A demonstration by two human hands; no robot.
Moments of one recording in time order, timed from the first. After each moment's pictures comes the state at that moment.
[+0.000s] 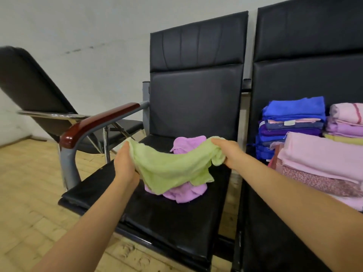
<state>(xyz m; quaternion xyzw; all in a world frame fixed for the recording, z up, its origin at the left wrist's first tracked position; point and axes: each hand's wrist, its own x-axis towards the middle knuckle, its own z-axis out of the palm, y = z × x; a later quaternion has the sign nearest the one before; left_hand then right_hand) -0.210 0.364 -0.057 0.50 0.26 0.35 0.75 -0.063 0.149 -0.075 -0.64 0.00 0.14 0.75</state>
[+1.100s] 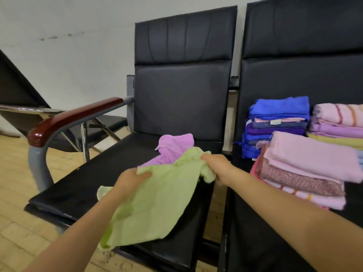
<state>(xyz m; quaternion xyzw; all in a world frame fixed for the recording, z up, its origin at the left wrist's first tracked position) -0.172 0.384 -0.134 0.87 0.25 0.07 0.43 -0.065 0.140 -0.114 -0.74 0.02 0.15 0.65</state>
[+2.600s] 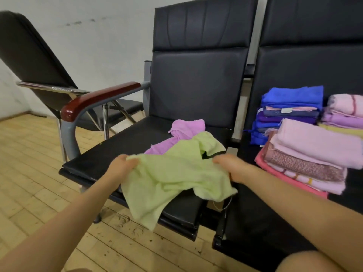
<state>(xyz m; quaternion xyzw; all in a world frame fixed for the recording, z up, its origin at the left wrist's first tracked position) -0.257 0.385 -0.113 0.82 0.34 0.12 0.44 -0.120 0.114 -0.121 -0.78 -0.03 0.25 0.57</state>
